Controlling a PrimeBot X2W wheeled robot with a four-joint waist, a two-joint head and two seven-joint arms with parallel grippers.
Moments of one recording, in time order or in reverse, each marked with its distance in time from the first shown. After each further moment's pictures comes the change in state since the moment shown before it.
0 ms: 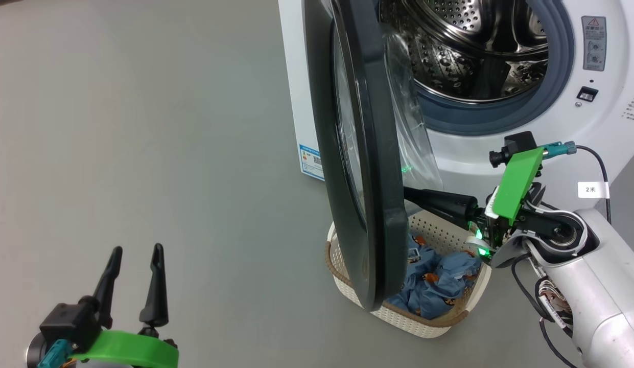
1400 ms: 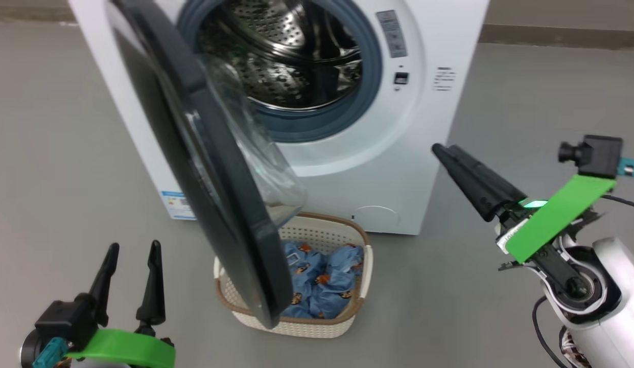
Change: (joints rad) left arm 0.005 0.039 -0.032 -0.042 -0.027 0.016 0.019; right arm 0.228 -0.109 -0.011 -0.523 -0.418 0.000 -0.565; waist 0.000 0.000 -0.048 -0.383
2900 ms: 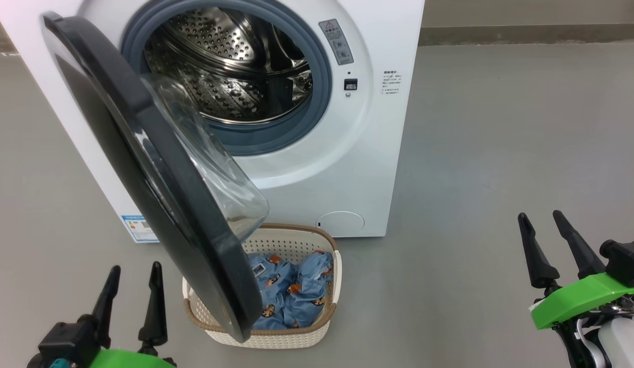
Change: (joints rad) left arm 0.075 0.005 -0.018 -0.034 -0.025 0.041 -0.003; right arm 0.209 0.027 -0.154 0.363 -0.700 0.000 -0.492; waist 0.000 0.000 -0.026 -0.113
